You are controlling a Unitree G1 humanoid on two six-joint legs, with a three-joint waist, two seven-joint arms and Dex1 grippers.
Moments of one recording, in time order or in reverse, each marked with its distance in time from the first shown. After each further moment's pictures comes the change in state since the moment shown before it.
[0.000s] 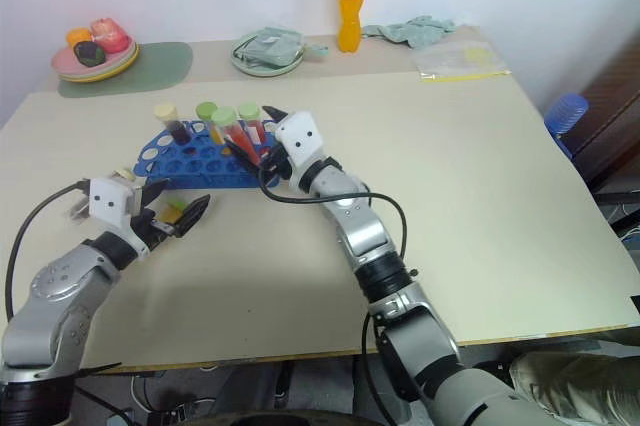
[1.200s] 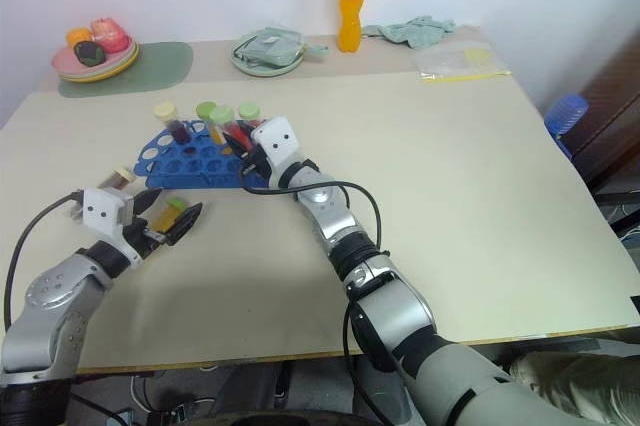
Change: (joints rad) left arm 0.030 0.006 0.023 0.112 0.004 -0.129 -0.065; right arm -0.188 0.174 -0.037 0.659 0.054 -0.445 -0.035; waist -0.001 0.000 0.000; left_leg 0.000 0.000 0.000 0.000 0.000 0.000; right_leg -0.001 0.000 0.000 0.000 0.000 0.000
